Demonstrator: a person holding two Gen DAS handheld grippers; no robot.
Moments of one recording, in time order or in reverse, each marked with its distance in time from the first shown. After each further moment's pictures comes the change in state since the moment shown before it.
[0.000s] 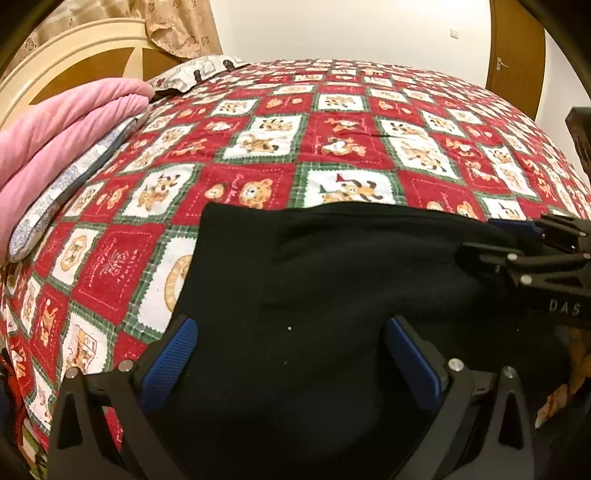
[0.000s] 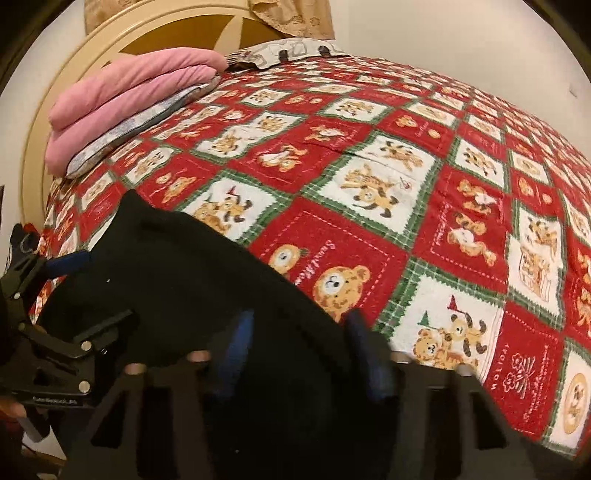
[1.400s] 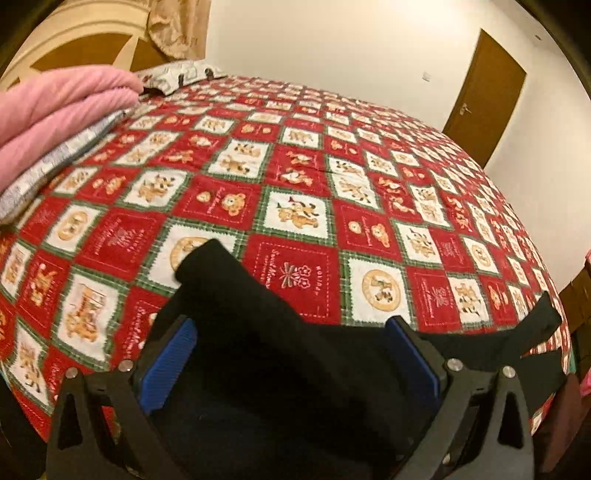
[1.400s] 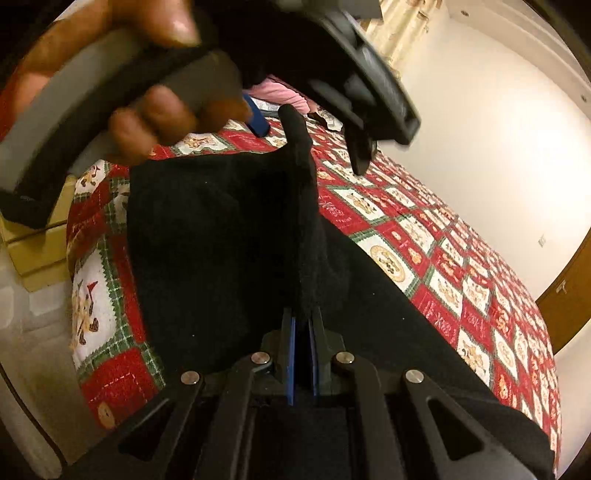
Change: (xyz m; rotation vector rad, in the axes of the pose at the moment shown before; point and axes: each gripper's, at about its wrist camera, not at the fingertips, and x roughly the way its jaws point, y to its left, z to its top) left arm -0.068 0.032 -0.018 -0.109 -0.044 -0.289; right arm -0.088 0.191 -0.177 -0.444 -0.262 -0.313
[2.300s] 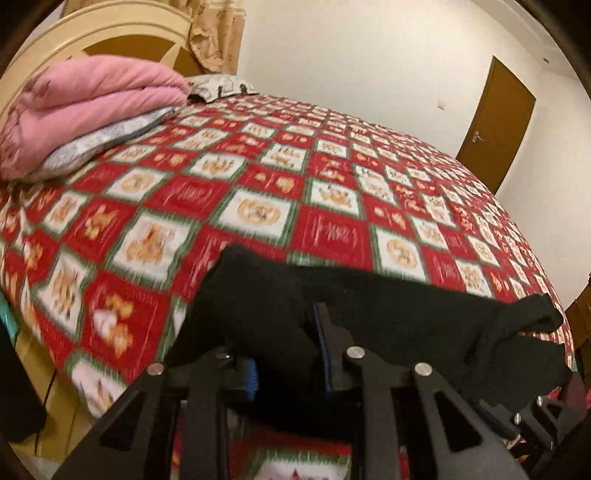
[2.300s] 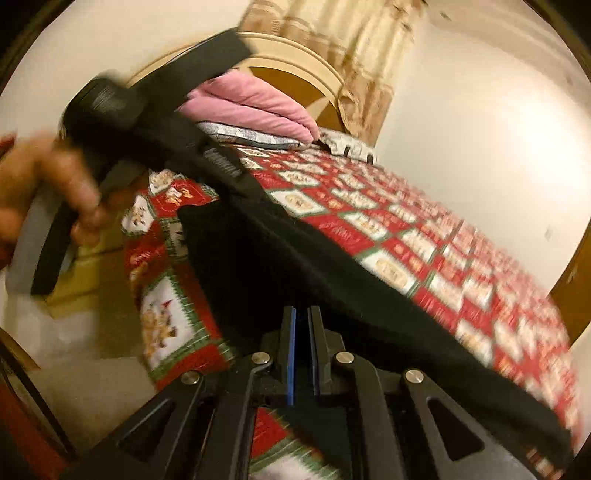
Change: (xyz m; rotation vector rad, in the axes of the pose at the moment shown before) left arm -0.057 0.035 -0.077 -0.072 -0.112 0.050; right arm -0.045 -0.001 -0.008 0.133 -0.084 0.089
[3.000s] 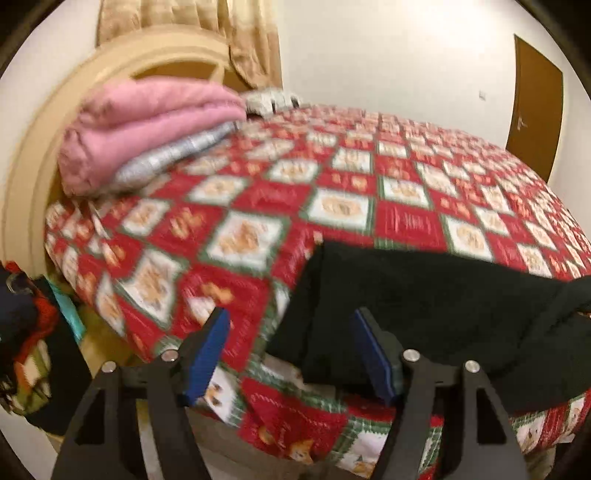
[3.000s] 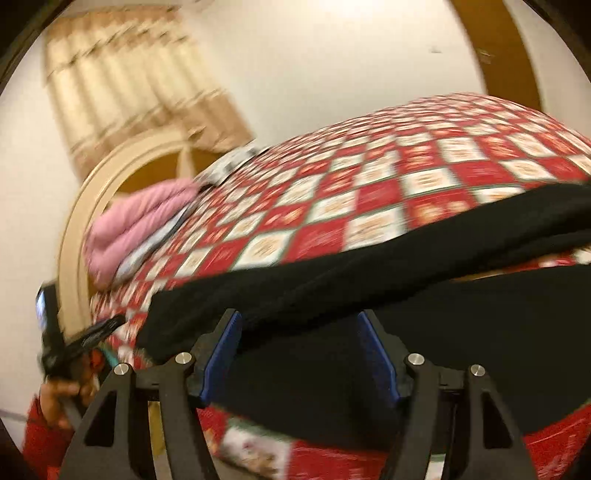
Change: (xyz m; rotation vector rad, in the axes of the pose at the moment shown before) left arm -0.033 0.026 -0.019 0.072 -0.105 0.280; right arm -0.080 -0.161 -0.077 0.882 -0.043 -0.024
